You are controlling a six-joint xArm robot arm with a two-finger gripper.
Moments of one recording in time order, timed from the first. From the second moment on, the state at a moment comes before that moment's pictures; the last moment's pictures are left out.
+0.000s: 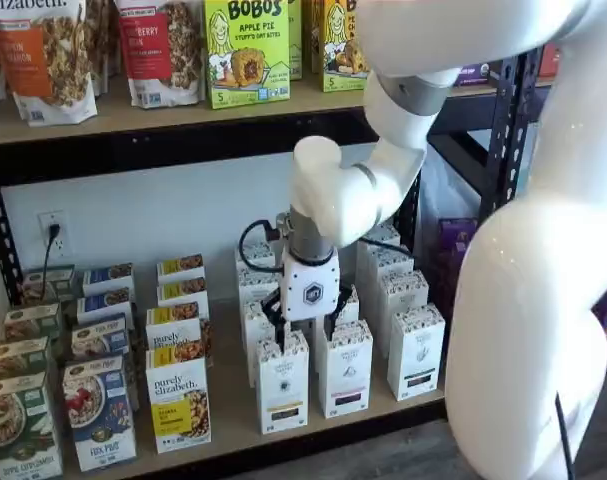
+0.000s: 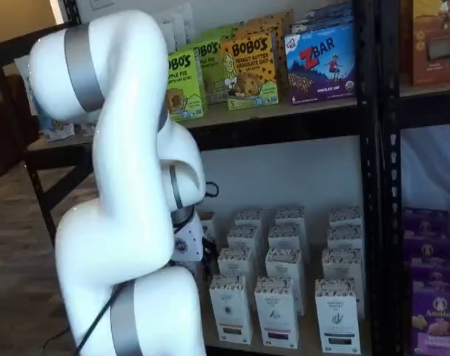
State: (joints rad) arm 0.38 0.07 -0.57 -0.05 0.38 0.43
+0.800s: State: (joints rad) arm 0.32 0.26 -0.68 -0.19 0.30 0.50
